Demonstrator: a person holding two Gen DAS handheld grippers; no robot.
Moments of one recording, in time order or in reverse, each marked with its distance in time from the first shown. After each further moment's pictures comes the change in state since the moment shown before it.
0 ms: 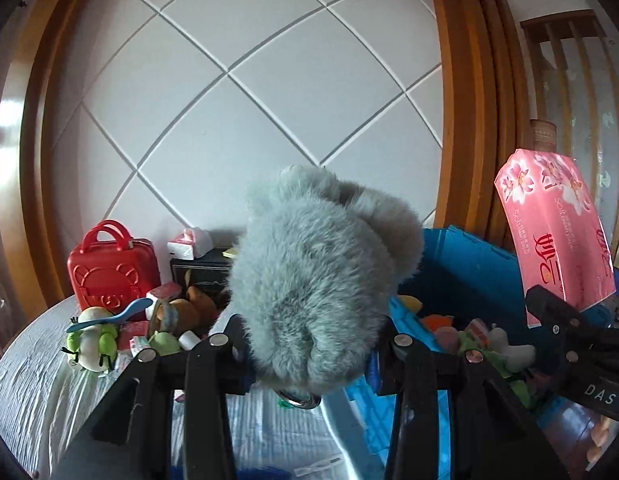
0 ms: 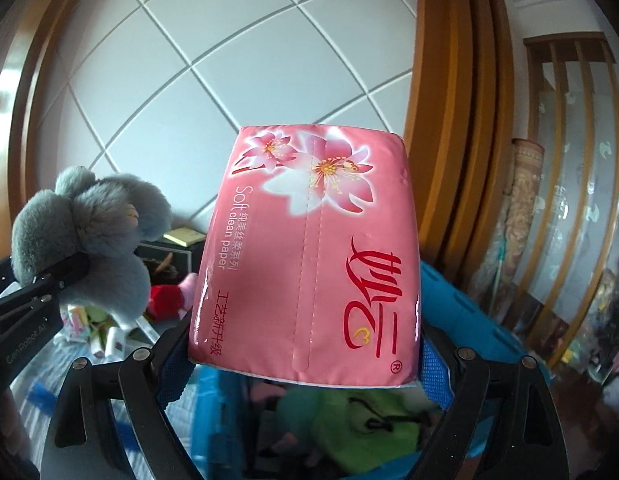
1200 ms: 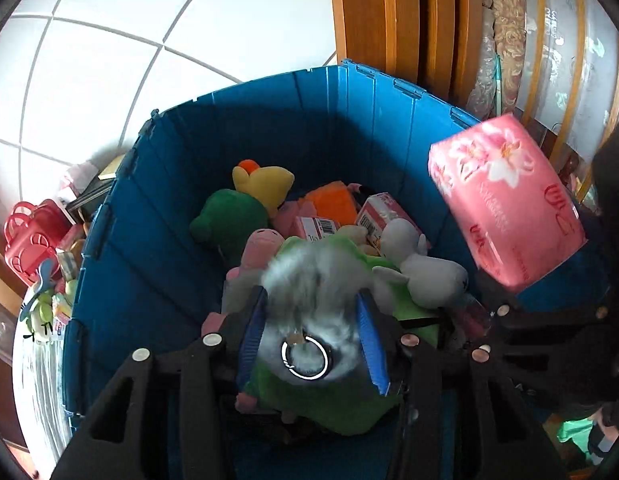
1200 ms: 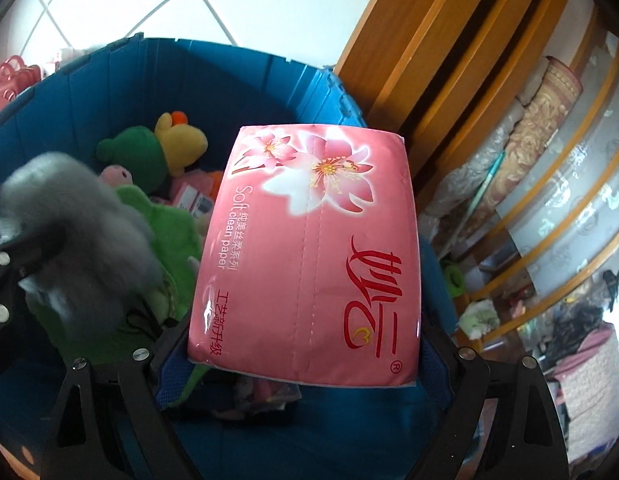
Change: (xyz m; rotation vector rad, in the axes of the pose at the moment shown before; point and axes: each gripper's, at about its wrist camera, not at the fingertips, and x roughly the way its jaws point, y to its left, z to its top) left arm 0.128 -0.251 -0.041 0.206 0.563 -0.051; right arm 0.163 -0.219 -0.106 -0.214 0.545 -0.026
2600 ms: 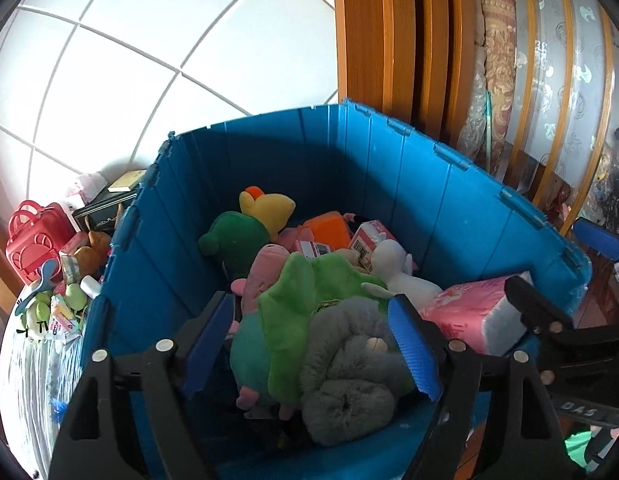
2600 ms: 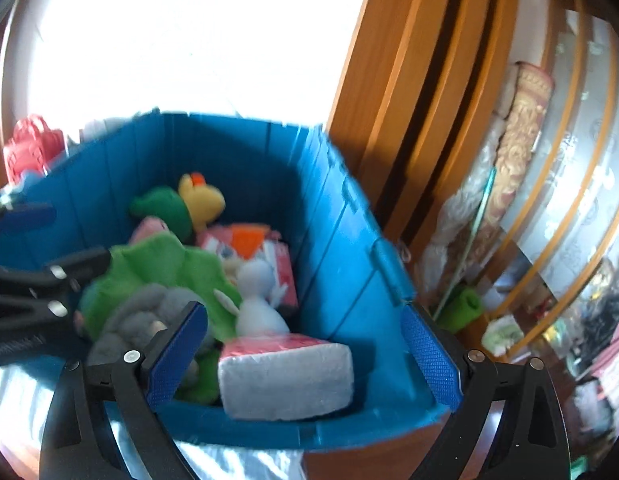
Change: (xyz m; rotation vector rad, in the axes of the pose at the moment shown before) left arm -0.049 0.010 -0.027 -0.052 -0.177 -0.028; right arm -0.083 -0.031 -0.034 0.128 -0.283 0.104
